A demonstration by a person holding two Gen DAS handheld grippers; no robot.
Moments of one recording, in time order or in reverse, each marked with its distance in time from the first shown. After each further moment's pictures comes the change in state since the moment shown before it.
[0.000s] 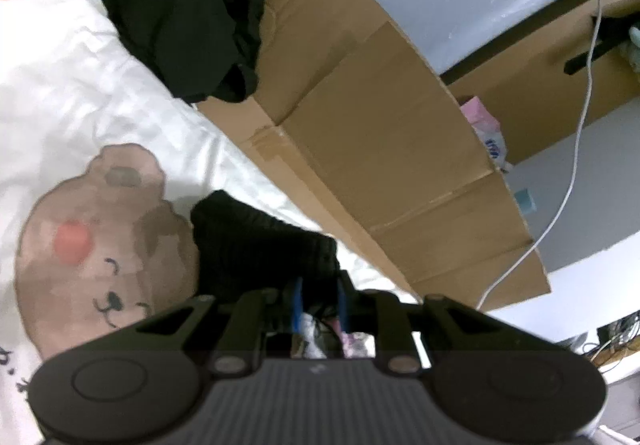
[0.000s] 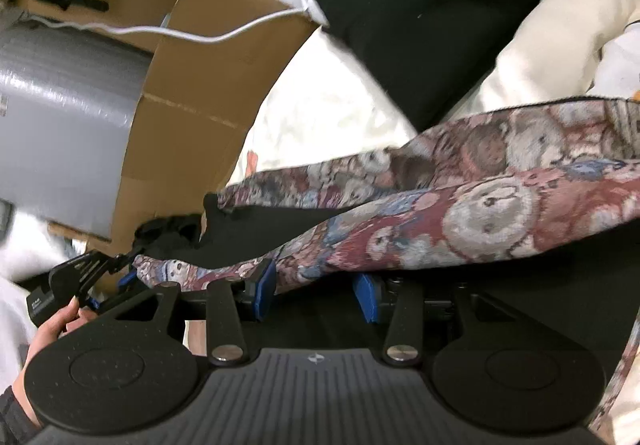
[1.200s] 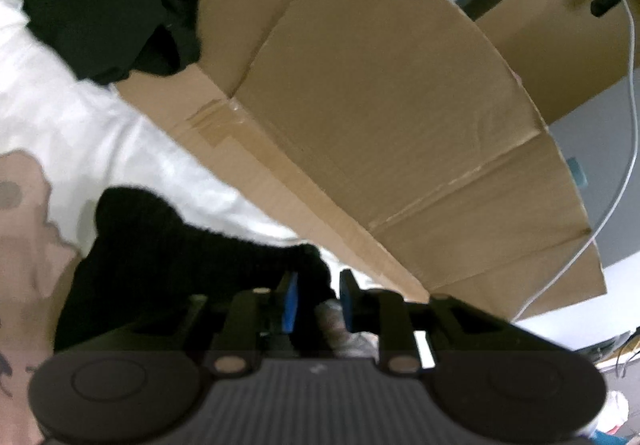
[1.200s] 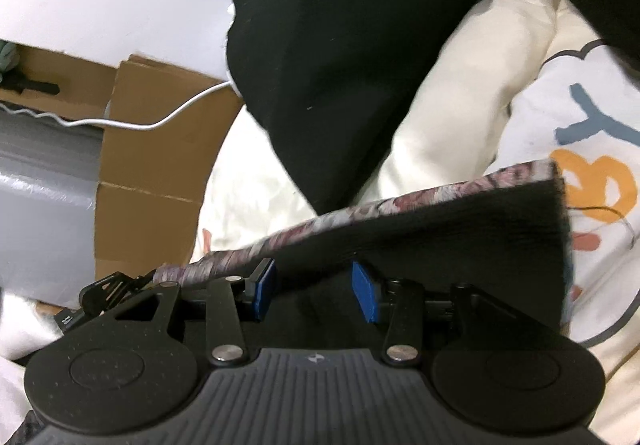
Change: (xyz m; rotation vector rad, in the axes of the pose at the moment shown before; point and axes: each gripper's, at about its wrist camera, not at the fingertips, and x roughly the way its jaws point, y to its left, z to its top) left arm 0.118 -0.039 0.010 0.097 0.058 0.060; right arm -0.013 -0.044 0.035 0.155 -0.121 -0.073
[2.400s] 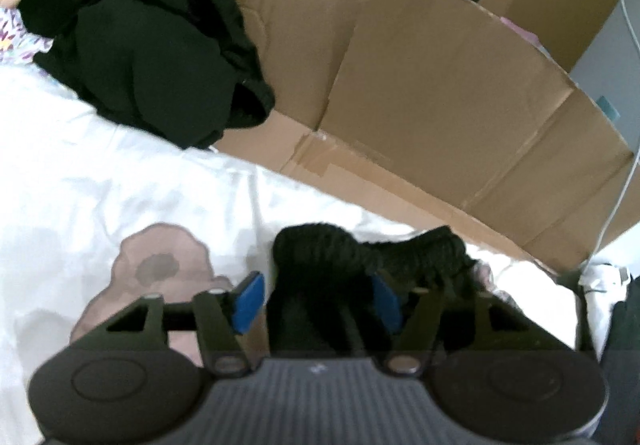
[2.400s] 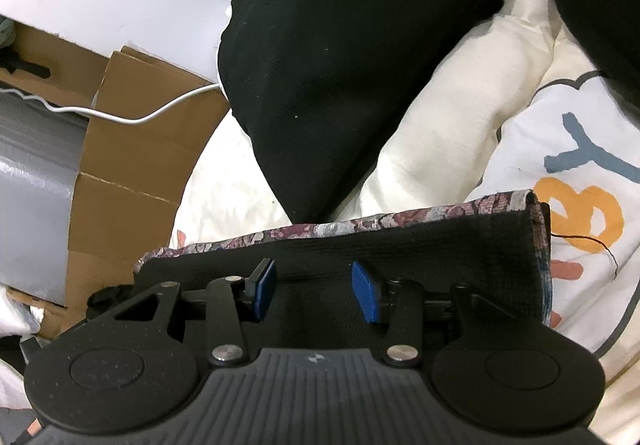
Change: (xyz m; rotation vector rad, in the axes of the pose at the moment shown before) left arm -0.050 0.054 0.000 0.251 -0.022 0.196; right arm 0.002 0.008 -0.003 -0.101 -0.038 -0.067
